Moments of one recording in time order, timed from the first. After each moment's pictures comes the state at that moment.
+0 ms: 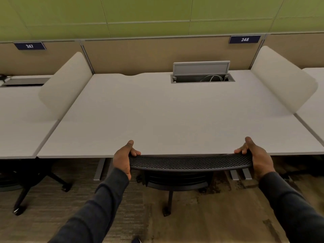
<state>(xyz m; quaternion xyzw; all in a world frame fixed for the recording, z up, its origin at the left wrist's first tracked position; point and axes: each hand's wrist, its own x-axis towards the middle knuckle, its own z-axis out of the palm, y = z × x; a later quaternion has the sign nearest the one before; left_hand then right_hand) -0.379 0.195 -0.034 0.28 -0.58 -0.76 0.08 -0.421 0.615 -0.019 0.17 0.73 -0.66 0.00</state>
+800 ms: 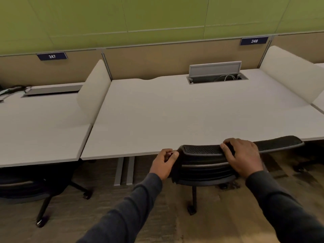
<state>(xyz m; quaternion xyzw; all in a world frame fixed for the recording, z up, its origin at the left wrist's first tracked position) -0.328 0.093 -0.061 0.07 -0.79 -0.61 -0.08 -0.341 0.383 -0.010 -0.01 0.99 -0.13 -0.10</state>
